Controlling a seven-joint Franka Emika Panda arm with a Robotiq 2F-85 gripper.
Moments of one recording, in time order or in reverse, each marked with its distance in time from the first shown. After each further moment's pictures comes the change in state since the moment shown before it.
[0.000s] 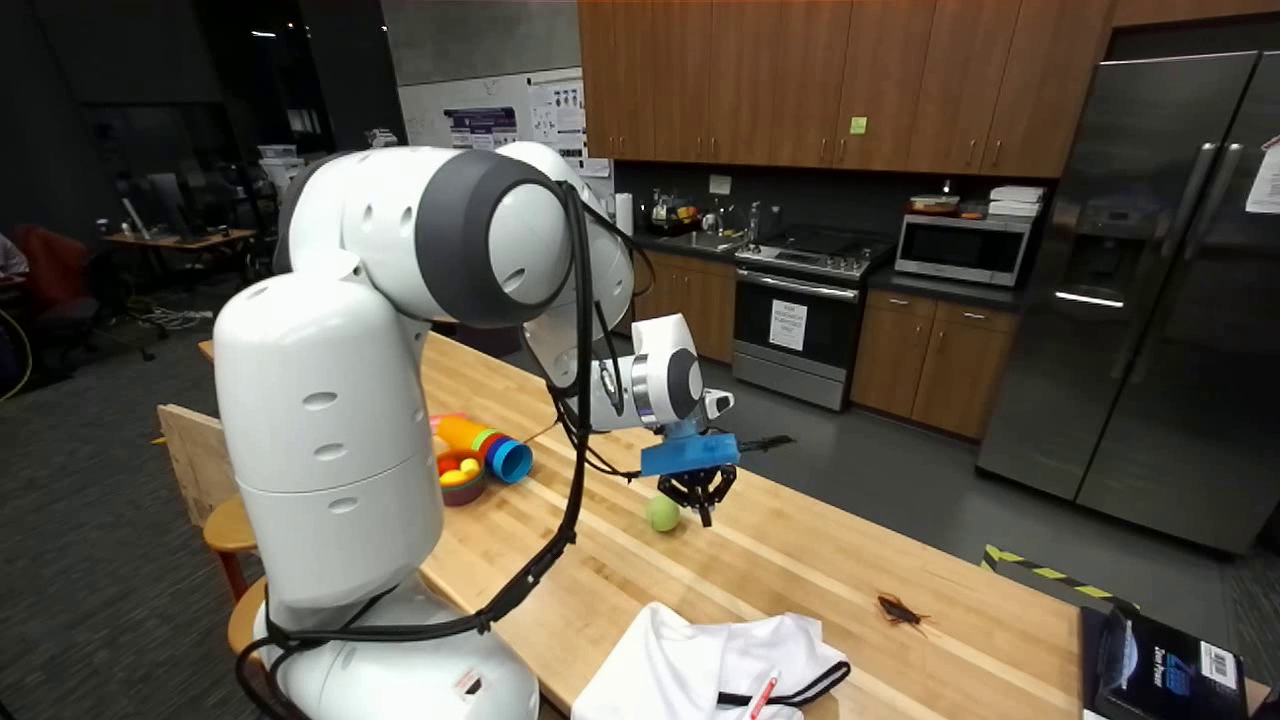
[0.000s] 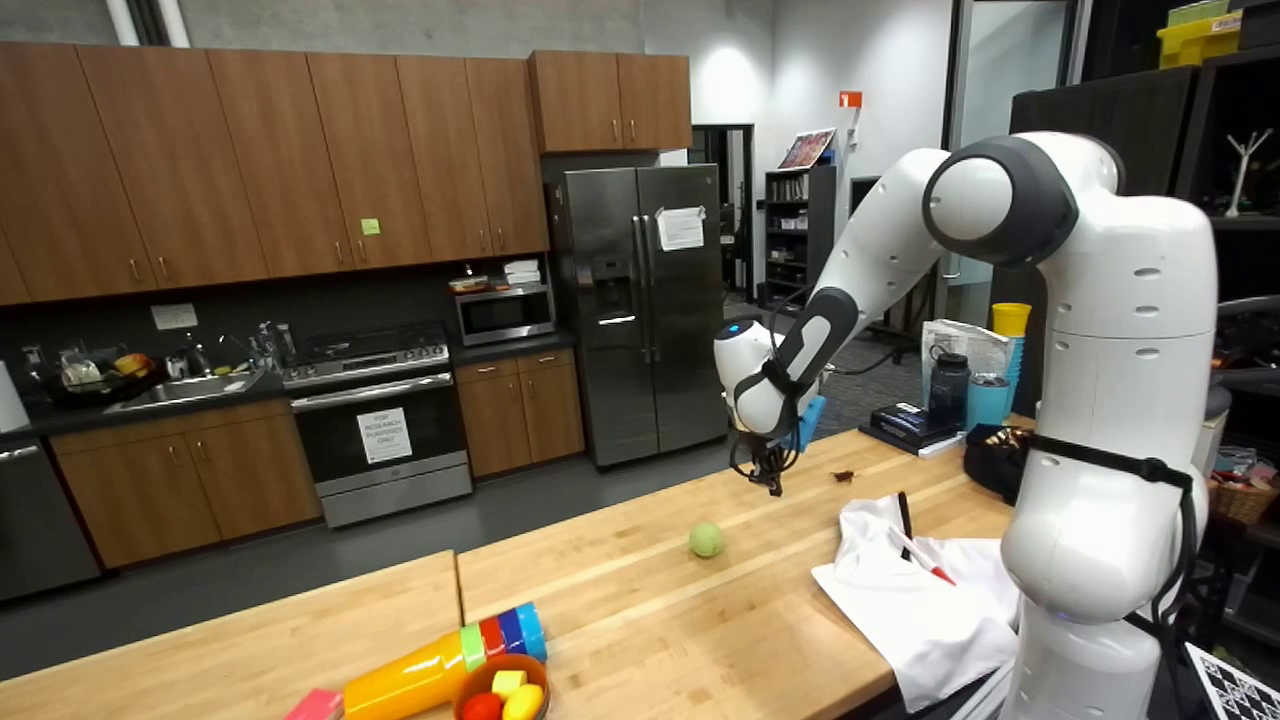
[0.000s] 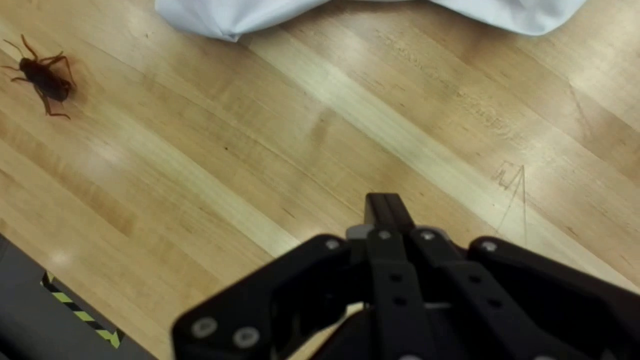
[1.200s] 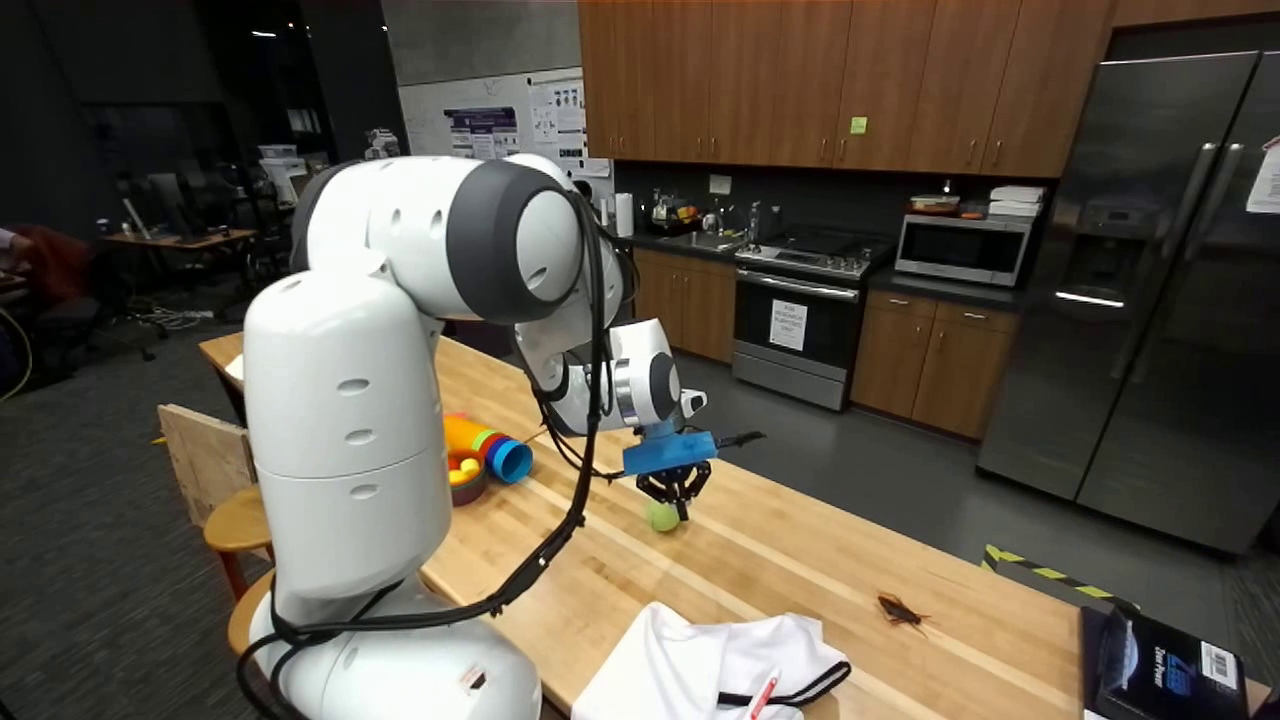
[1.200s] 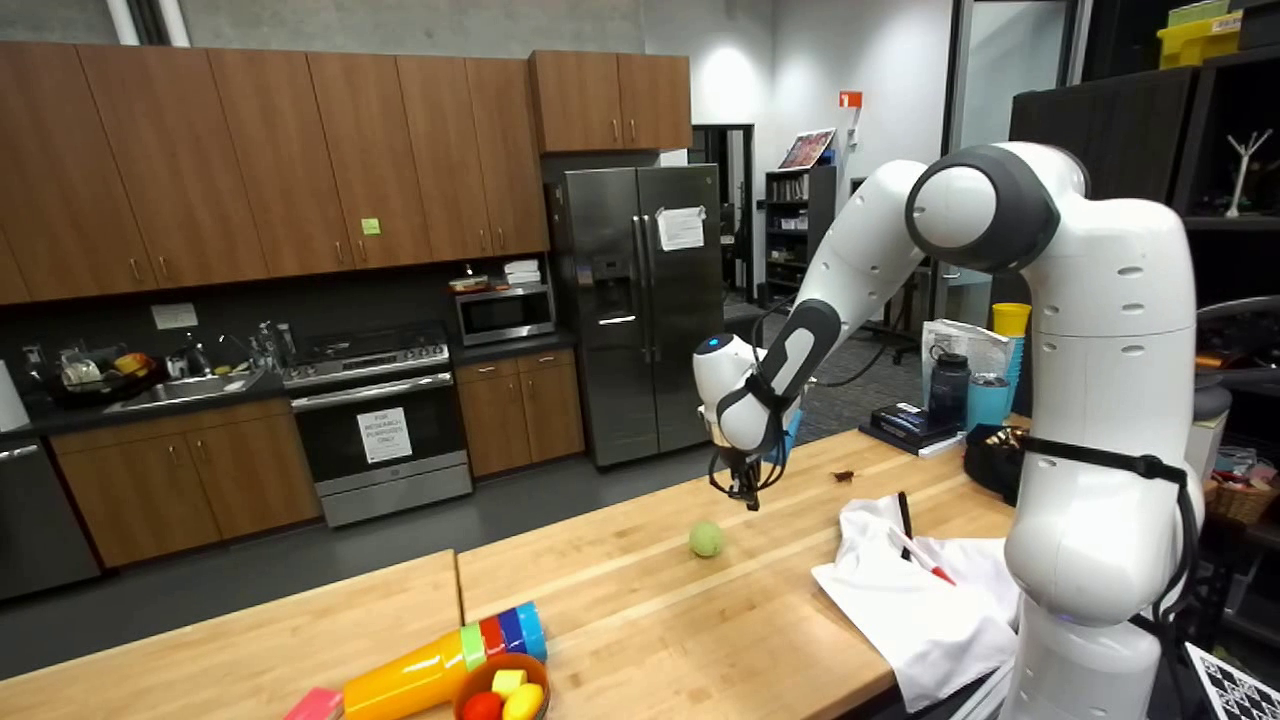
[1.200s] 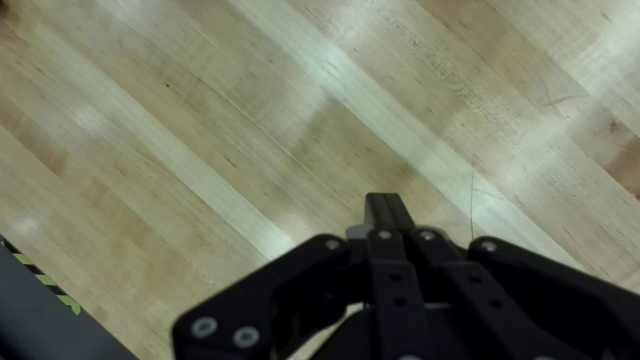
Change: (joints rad) arm 0.038 0.060 0.047 0.024 0.004 0.040 -0.007
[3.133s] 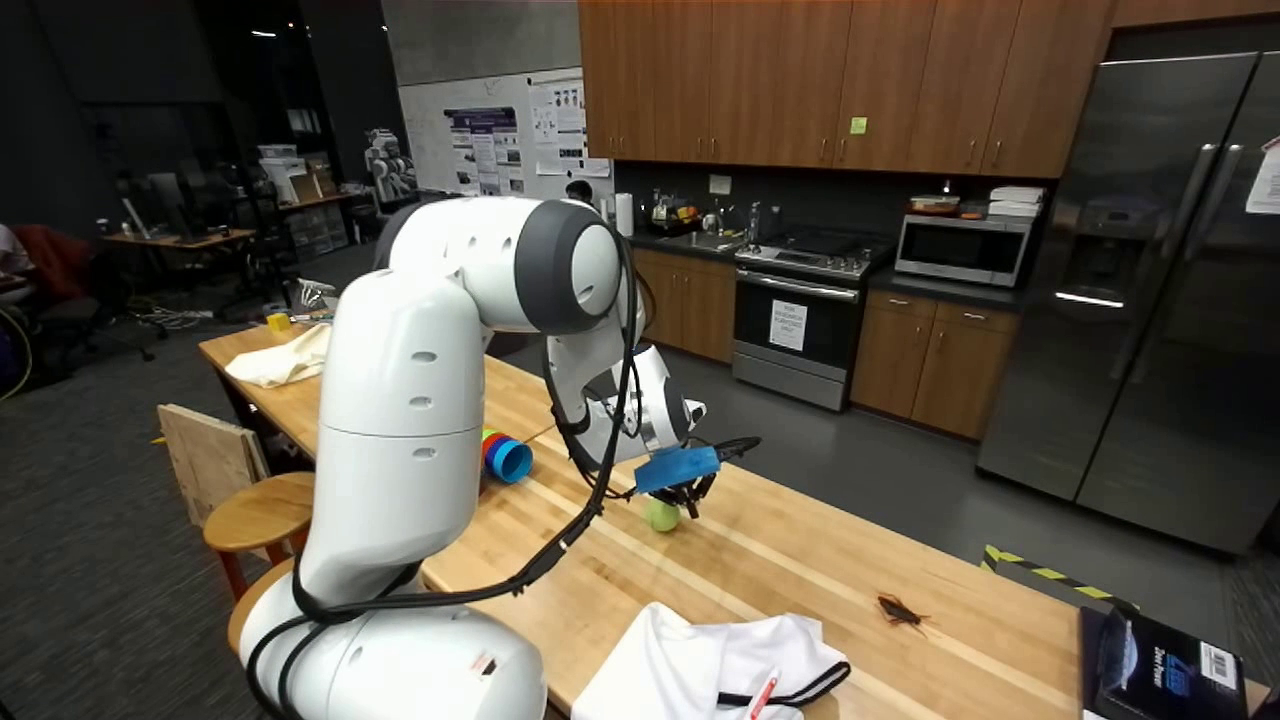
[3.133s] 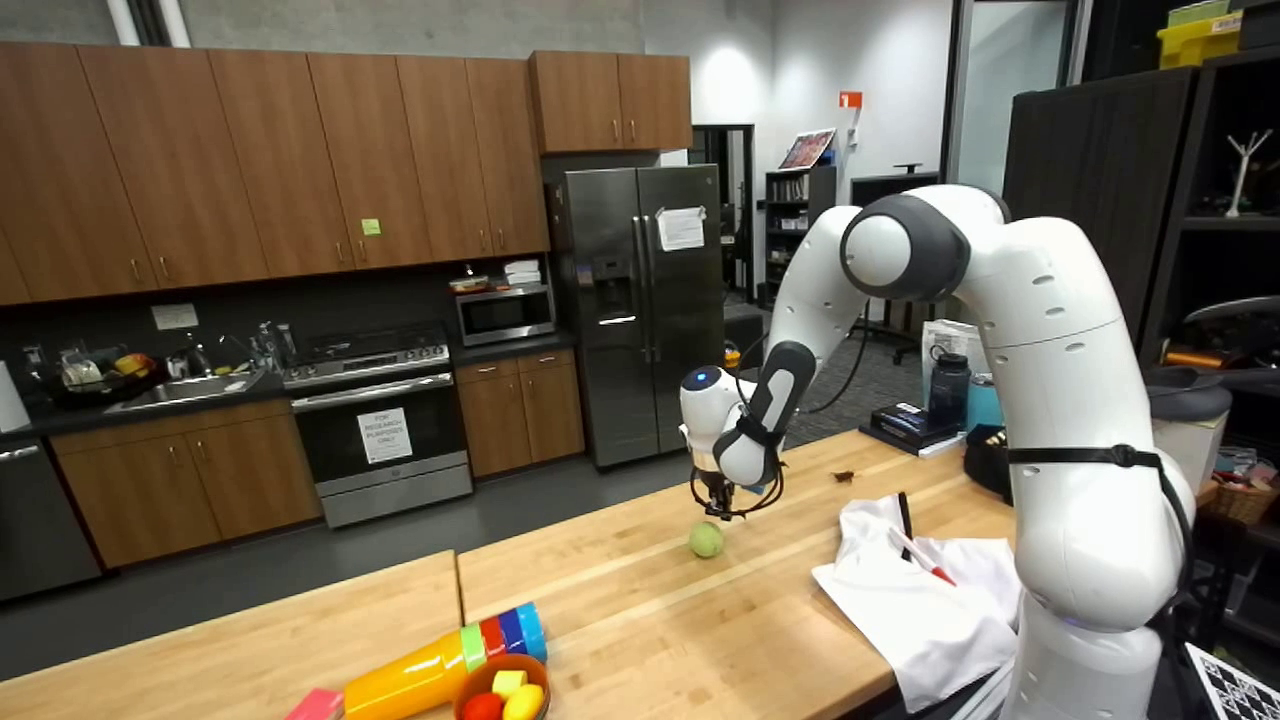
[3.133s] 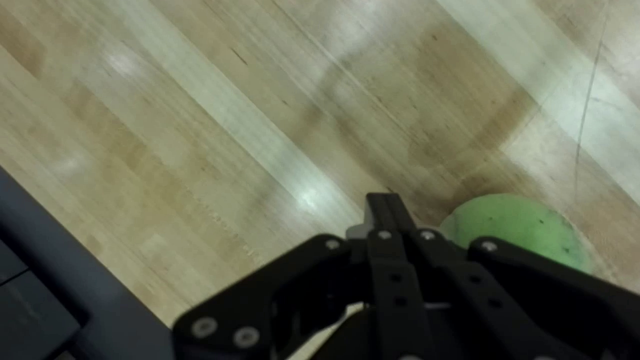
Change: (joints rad) arm 0.098 0.220 -0.109 0.122 -0.186 0.226 0.161
